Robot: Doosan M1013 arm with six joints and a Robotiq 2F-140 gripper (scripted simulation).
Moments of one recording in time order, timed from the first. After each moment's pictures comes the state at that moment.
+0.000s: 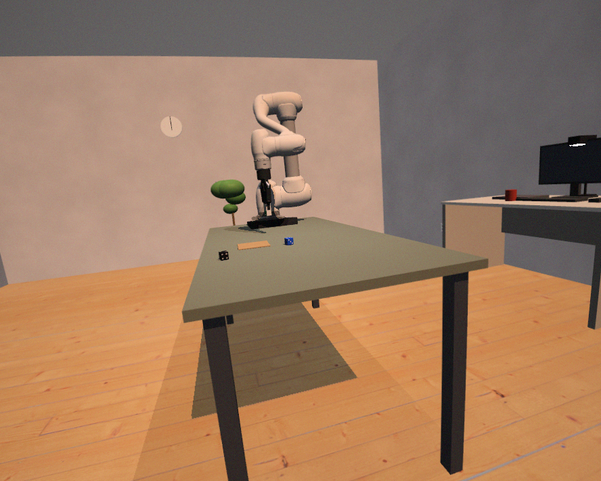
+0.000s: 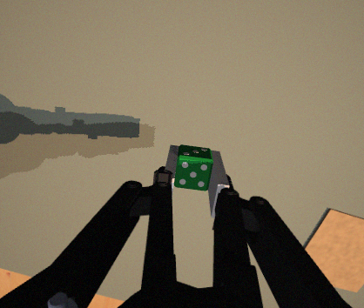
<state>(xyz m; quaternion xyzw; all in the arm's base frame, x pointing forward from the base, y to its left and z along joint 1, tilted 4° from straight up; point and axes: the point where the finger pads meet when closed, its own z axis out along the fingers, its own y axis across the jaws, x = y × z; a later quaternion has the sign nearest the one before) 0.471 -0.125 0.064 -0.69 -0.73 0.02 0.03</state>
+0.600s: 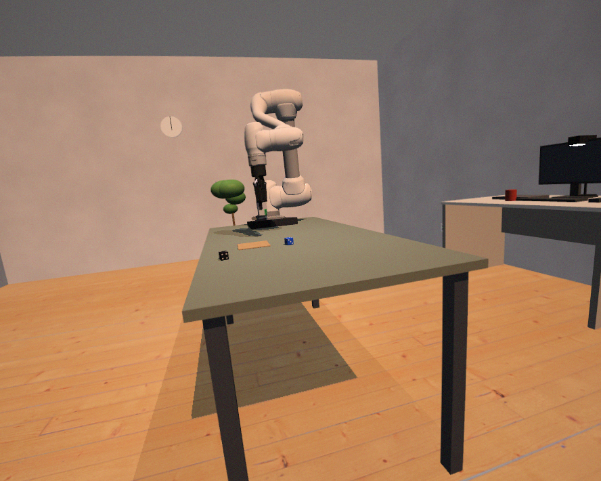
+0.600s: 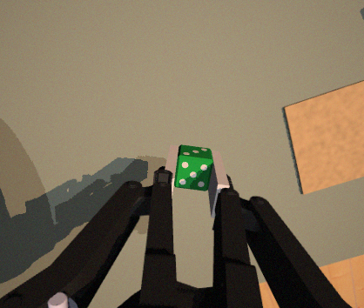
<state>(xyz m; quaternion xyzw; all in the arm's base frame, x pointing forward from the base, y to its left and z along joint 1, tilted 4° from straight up) 0.576 -0.176 0.069 -0.88 -0.46 0.03 0.02</state>
